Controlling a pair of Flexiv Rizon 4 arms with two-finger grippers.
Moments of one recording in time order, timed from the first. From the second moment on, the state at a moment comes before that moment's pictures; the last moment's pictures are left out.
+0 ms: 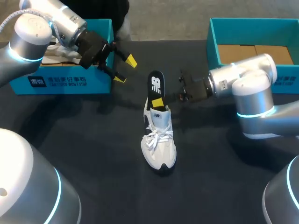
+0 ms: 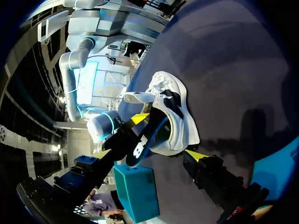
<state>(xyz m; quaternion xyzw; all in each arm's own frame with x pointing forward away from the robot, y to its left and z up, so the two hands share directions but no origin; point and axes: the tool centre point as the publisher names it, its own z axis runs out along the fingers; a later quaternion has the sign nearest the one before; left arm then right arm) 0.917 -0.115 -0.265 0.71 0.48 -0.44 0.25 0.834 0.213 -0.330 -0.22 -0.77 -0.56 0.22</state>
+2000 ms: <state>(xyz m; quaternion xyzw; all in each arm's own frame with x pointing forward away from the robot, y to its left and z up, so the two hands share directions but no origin) 0.917 -0.115 -0.265 0.71 0.48 -0.44 0.25 0.831 0.218 -0.334 -0.23 -0.76 -0.54 0.27</state>
